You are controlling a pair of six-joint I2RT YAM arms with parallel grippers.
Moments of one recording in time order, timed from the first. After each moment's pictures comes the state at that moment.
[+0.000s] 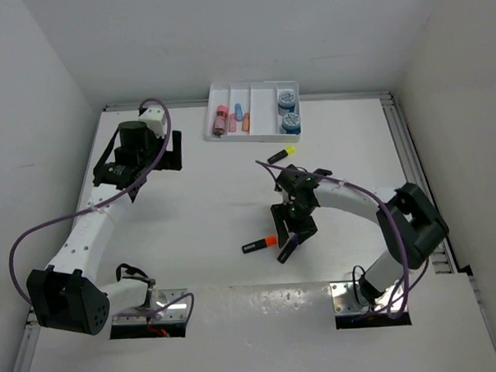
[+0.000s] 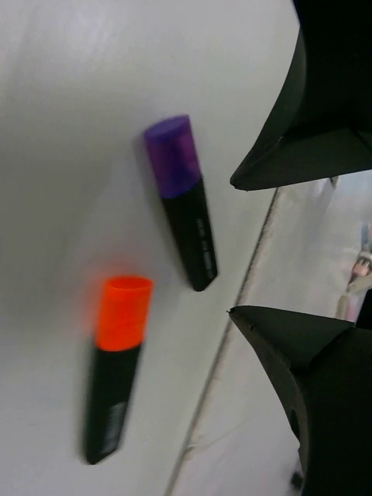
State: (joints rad) left arm -0.17 1.18 1.09 -0.42 -0.04 0.01; right arm 0.64 1.58 0.89 -0.76 -0.29 0.42
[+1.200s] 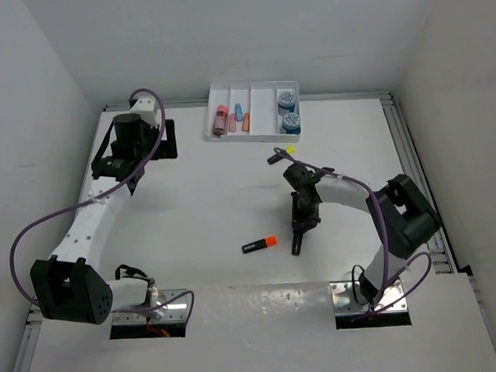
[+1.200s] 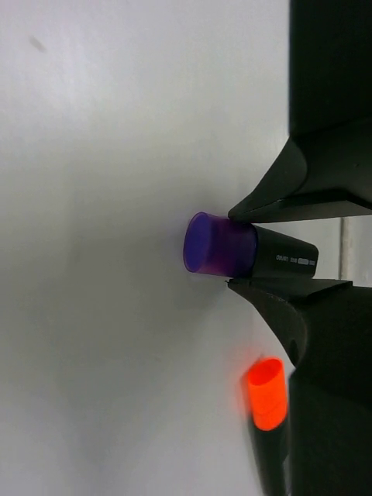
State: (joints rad) left arm -0.12 1.24 1.12 -0.33 -0.07 -0.03; right arm 0.57 1.68 0.88 -0.64 0.00 0.70
